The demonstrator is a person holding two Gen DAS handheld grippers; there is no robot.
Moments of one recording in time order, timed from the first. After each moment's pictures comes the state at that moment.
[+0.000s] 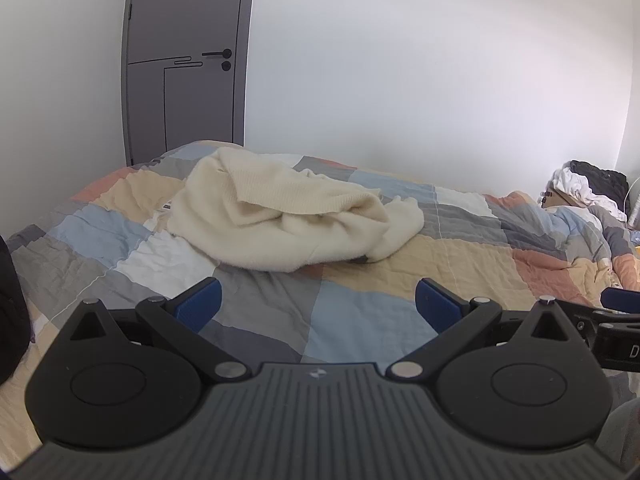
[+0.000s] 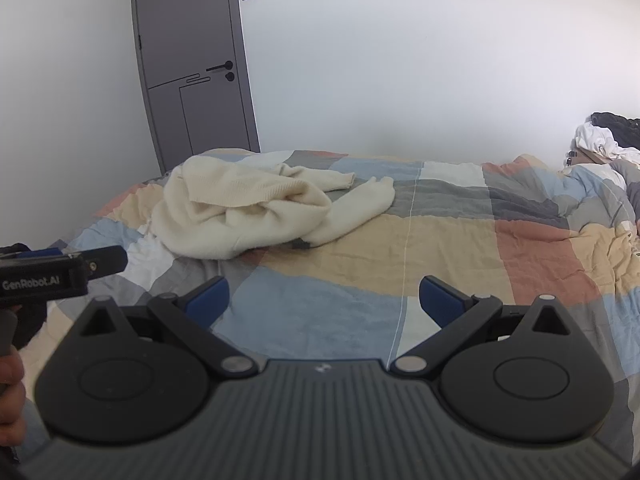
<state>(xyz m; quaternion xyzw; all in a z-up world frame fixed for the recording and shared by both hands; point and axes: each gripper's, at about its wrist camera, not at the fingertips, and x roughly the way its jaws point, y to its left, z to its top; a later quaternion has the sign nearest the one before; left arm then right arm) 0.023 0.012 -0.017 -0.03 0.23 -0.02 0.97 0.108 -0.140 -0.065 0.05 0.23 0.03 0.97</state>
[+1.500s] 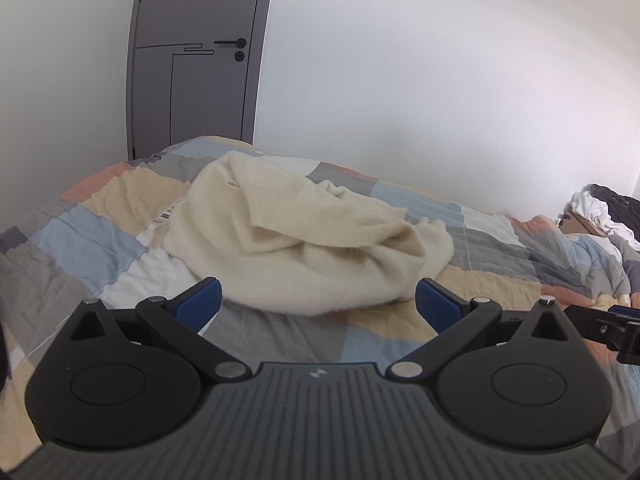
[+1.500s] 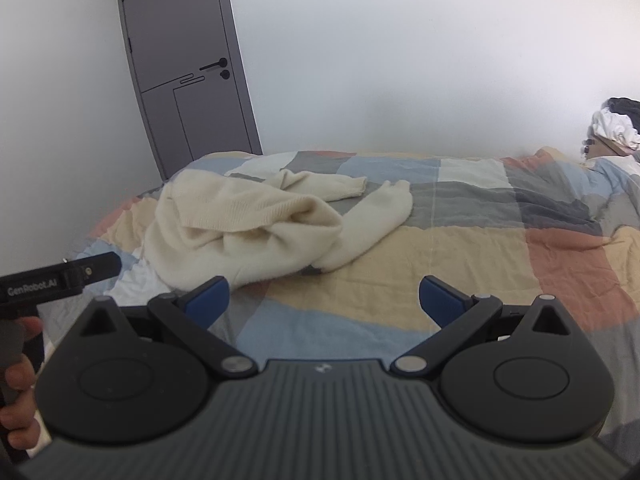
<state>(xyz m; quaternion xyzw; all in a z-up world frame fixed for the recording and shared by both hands) 0.141 0.056 -0.017 -0.07 0.25 -0.01 0.97 0.205 -0.136 -0.058 0.08 0.26 0.04 0.96</state>
